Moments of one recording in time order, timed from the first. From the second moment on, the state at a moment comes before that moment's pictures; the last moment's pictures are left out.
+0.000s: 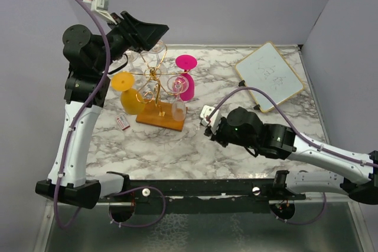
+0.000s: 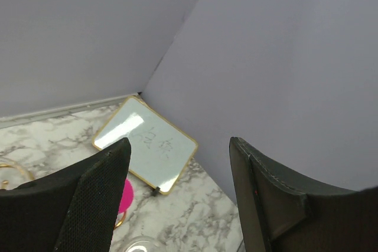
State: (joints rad) left arm -0.16 1.23 1.65 -0.16 0.57 -0.74; right arm 1.17 1.06 1.05 -0.51 0.09 -0.21
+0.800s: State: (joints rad) left arm -0.63 1.26 1.52 -0.04 0.17 -1.10; right arm 1.17 0.85 0.88 0.22 0.68 -0.34
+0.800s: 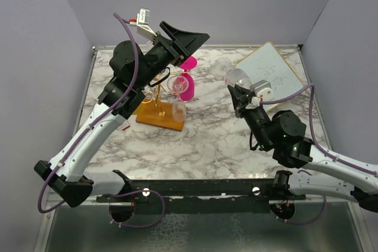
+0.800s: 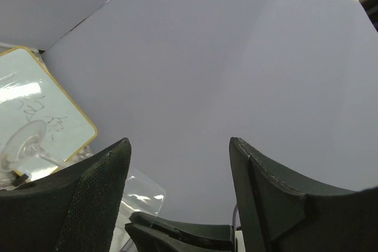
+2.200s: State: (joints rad) left arm -0.80 1.35 1.47 0.20 -0.05 -1.31; right arm 1.17 0.79 0.92 0.47 0.36 -0.25
